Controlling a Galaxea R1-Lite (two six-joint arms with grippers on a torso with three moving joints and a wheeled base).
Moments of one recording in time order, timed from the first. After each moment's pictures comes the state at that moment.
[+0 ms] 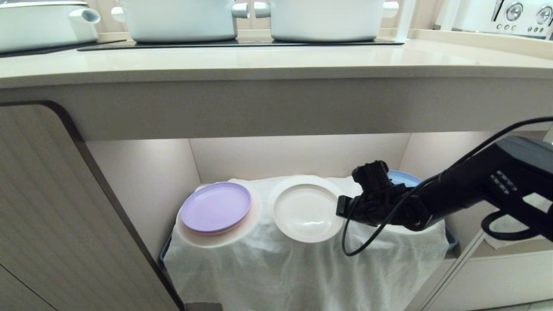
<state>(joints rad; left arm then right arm) 0.00 0.00 0.00 0.00 0.01 -0.04 0.42 2.21 -1.14 -0.32 -0.02 0.56</state>
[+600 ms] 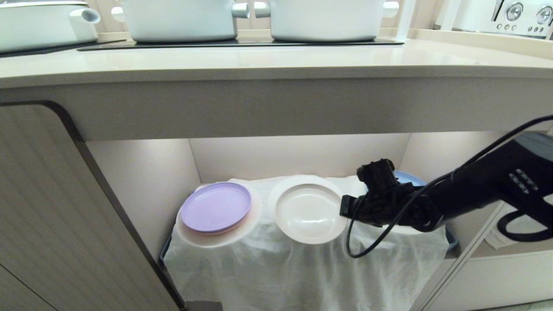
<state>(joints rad) 0.00 0.00 0.00 0.00 0.01 -0.04 0.42 2.16 -1.09 -0.31 -0.02 0.56</state>
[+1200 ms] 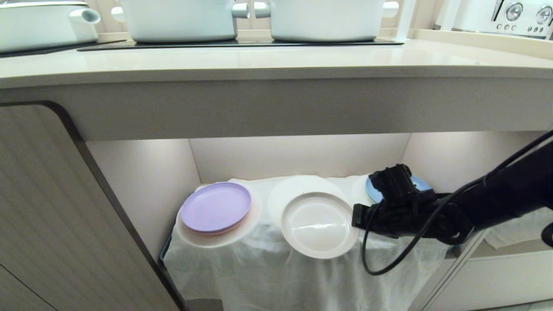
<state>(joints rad) 0.00 0.00 0.00 0.00 0.01 -0.04 0.42 2.04 -0.93 -0.31 -0.01 0.56</state>
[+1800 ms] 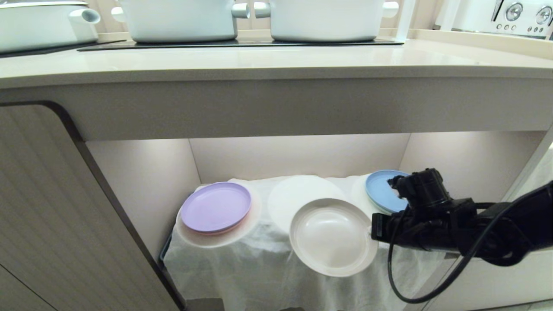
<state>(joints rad) 0.00 0.00 0.00 0.00 0.01 -0.04 0.42 1.86 -0.75 -0.31 -0.01 0.52</state>
